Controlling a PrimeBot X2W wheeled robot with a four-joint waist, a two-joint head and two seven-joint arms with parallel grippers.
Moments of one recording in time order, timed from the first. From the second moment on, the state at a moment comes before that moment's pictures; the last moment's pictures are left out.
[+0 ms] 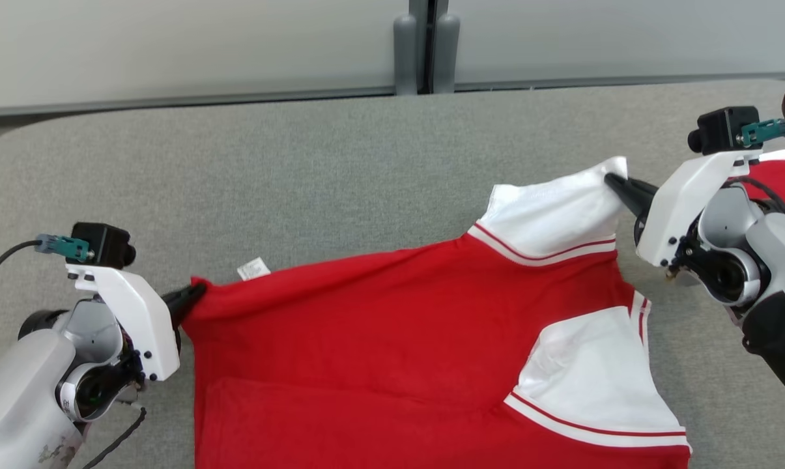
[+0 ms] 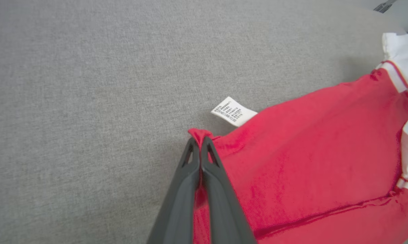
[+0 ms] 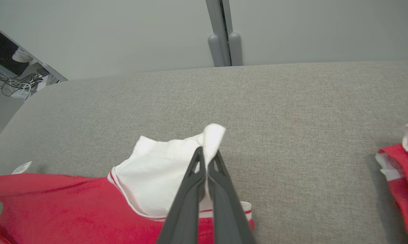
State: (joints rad) left arm -0.58 0.60 -0.77 0.43 -1.13 -0.06 0.31; right arm -0.88 -0.43 0.79 0.69 1.09 0.13 0.25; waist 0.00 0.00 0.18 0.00
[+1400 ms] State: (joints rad) left arm -0.55 0.61 -0.86 0.50 -1.29 -0.11 0.66; right arm -0.51 -0.73 0.86 0.25 1.38 0.13 0.64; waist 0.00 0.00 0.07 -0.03
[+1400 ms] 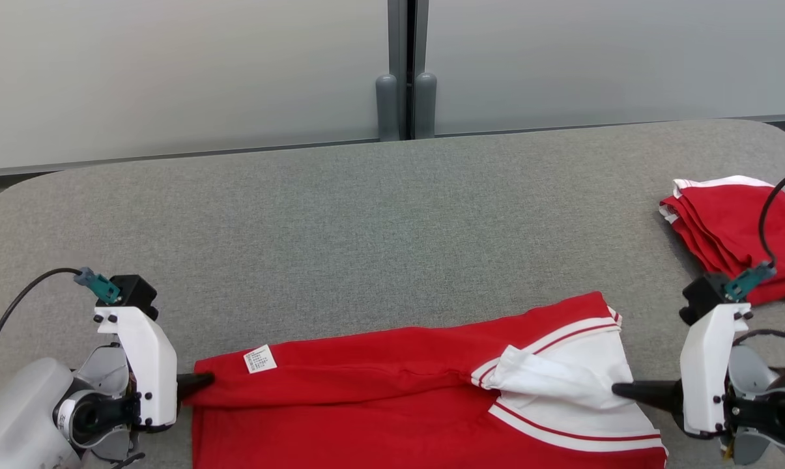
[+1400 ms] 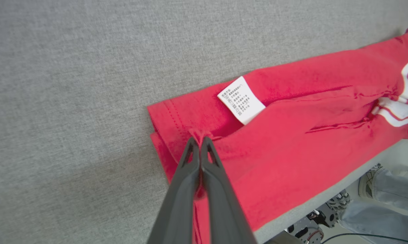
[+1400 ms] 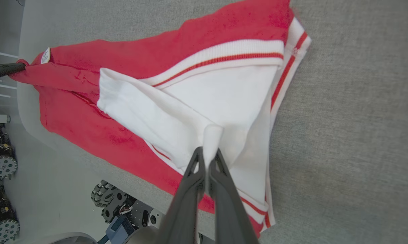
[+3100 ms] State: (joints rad) left arm -0.01 0.38 -0.35 0.00 -0.60 0.30 -0.26; right arm 0.02 -0.28 0.16 0.25 0.66 0.13 -0.25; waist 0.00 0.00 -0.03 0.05
